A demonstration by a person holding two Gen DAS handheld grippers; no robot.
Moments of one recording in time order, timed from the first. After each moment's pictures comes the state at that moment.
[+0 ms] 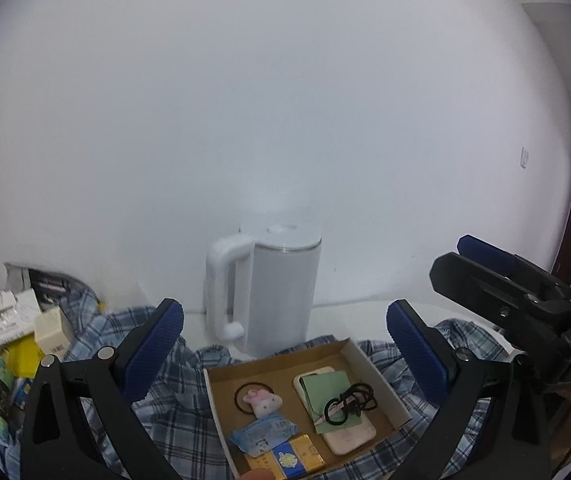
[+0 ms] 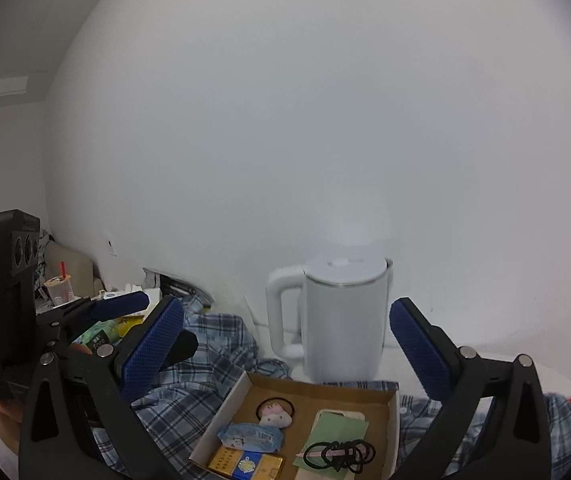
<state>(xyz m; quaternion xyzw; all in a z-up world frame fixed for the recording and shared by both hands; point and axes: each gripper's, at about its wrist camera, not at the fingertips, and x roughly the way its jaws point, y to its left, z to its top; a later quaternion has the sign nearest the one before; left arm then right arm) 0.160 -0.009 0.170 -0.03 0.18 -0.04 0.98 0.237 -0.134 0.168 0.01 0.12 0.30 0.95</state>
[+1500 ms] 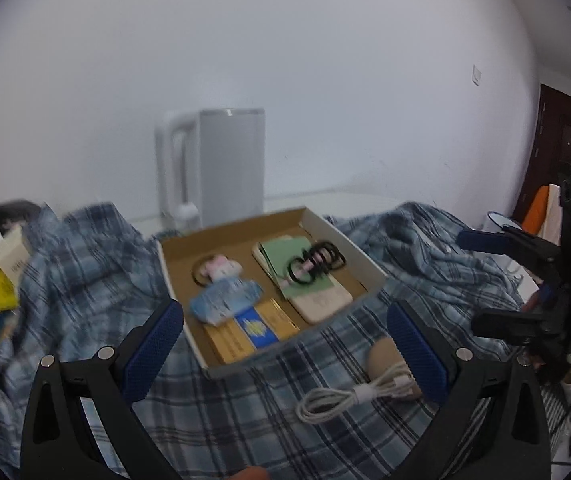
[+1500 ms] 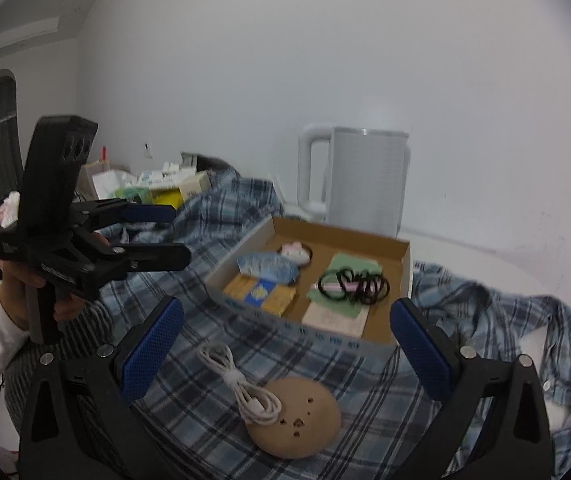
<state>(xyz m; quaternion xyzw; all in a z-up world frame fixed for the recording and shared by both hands) 0.112 -0.027 0.046 0.01 0.29 -0.13 0.95 0.150 -0.182 0.042 -0.07 0.21 0.35 0.91</state>
